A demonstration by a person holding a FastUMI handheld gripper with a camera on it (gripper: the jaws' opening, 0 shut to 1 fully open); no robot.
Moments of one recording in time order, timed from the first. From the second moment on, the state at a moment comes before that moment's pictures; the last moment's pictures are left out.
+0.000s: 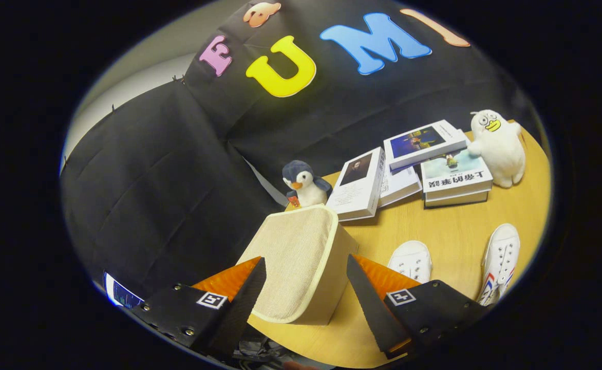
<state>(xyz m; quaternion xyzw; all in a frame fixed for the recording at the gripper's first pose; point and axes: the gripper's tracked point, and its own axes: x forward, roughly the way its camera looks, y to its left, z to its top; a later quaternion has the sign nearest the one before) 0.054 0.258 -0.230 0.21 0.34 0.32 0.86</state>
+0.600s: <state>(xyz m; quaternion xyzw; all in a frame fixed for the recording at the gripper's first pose) 0.054 0.304 -0.297 0.29 0.44 0.34 0.78</state>
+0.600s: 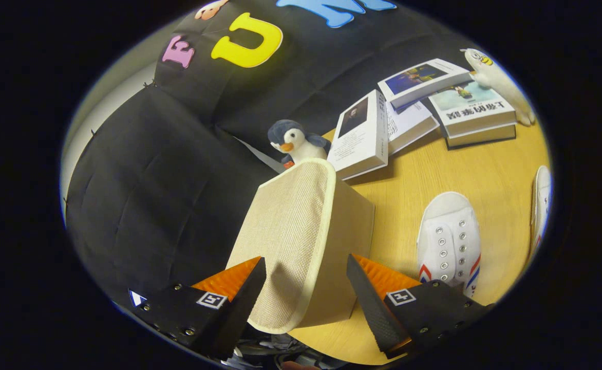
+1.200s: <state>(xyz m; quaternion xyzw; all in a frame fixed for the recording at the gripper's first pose) 0.057 0.319 -0.283 0.39 0.48 0.32 0.72</state>
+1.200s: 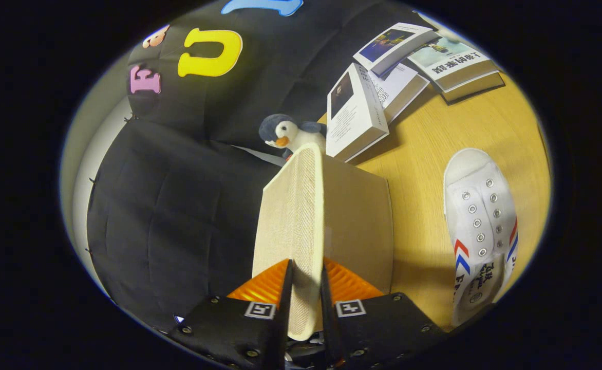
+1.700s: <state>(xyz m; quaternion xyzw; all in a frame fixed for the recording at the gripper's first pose) 0.052 0.328 -0.234 0.34 0.46 0.35 0.74</state>
